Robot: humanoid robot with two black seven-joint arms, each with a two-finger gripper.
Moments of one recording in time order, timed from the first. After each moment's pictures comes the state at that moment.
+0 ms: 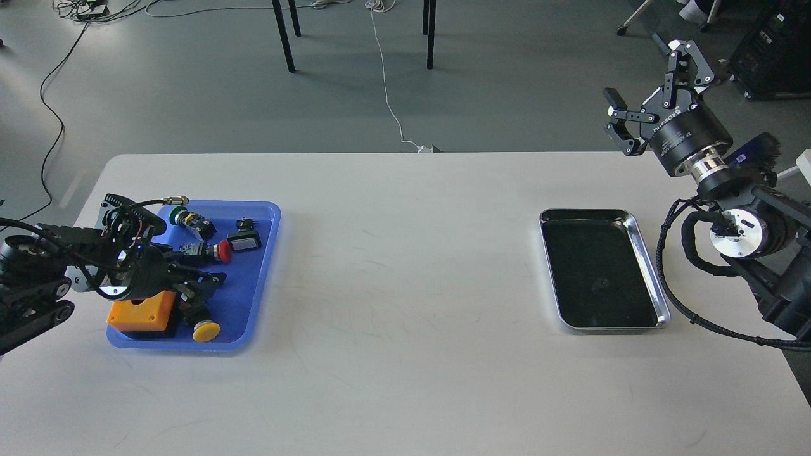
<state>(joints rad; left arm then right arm) -0.84 0.80 -0.11 -1.07 1.84 -0.27 -0.31 0.81 -0.55 0.51 0.89 -0.03 0.30 0.49</state>
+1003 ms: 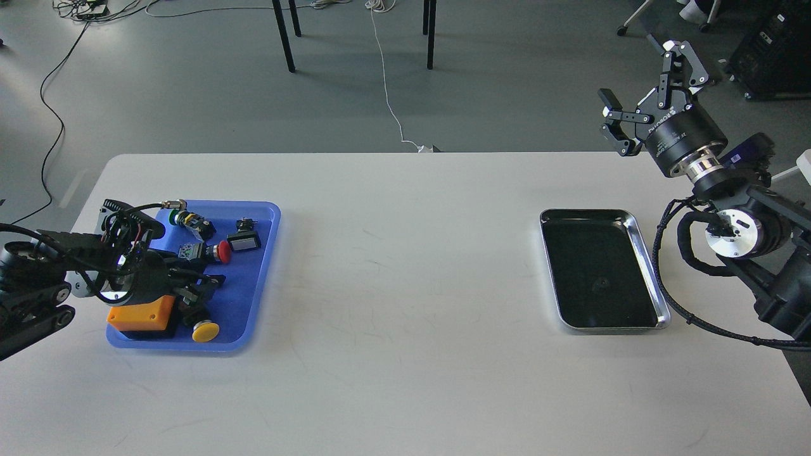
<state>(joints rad) -0.82 0.80 -0.11 -1.07 1.82 -0.27 -0.31 0.81 -0.54 0.51 0.89 -0.03 0.30 0.49</state>
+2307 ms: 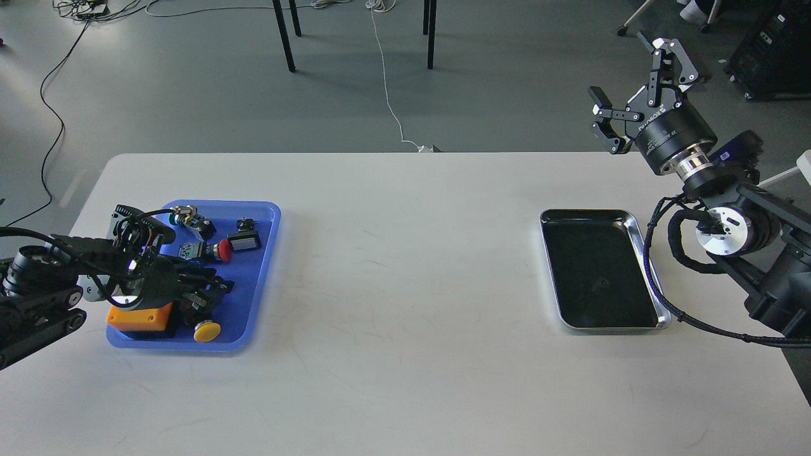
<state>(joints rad) -0.82 0.77 -0.11 -1.06 1.82 -0.27 -0.31 0.82 -0.52 0.51 0.89 -0.03 0.30 0.49</state>
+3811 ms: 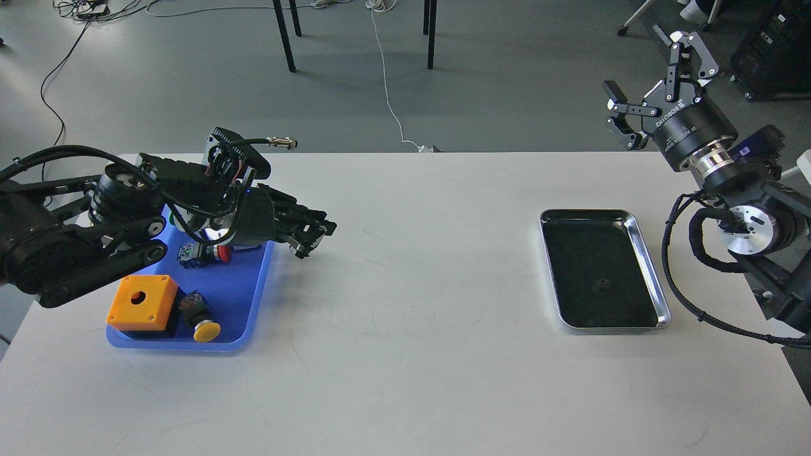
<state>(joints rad) -1.11 0.58 -0.11 -1.28 1.79 -0.37 -0.26 0.80 -0.62 0.52 0.94 -0.03 0.35 0.49</state>
